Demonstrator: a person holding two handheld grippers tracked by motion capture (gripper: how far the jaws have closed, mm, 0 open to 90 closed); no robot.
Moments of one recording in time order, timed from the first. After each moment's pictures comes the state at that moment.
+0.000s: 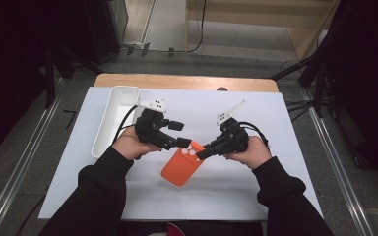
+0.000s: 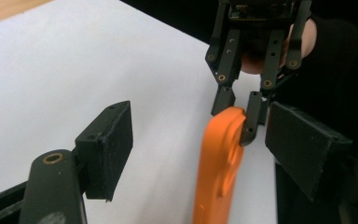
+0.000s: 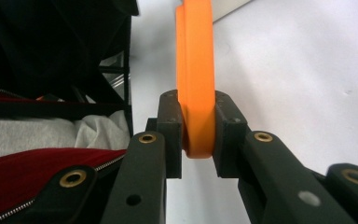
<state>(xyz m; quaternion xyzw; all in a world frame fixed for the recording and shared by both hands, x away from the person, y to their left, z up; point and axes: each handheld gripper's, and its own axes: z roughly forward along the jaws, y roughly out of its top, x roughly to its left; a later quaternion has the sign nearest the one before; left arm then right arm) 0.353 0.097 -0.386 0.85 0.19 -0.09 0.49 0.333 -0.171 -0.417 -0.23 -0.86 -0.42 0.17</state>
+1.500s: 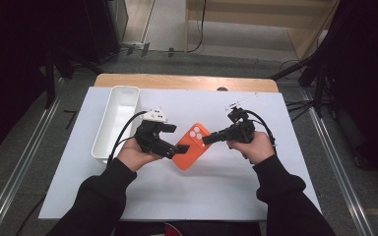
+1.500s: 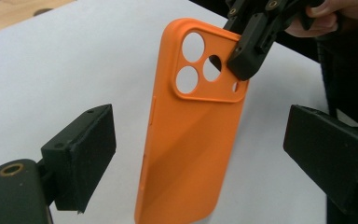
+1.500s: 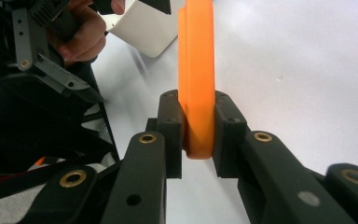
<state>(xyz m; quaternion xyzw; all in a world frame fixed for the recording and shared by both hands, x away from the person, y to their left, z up) 0.333 0.095 -0.405 0.86 0.23 0.01 0.46 0.353 -0.192 -0.414 -0.38 -0.81 -0.42 0.18</state>
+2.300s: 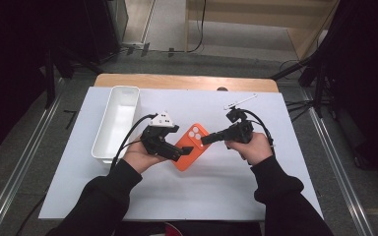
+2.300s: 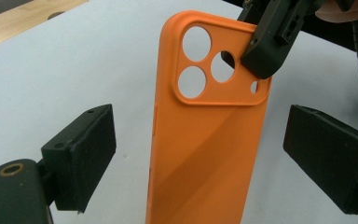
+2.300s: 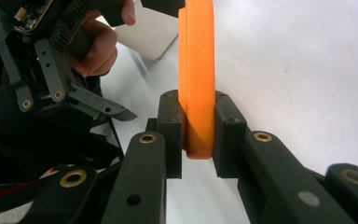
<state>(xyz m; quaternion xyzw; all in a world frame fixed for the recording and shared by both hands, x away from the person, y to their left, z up) 0.331 0.081 -0.418 0.87 0.22 0.05 0.45 0.353 -0.187 -0.415 -0.41 -0.79 -0.41 0.20</state>
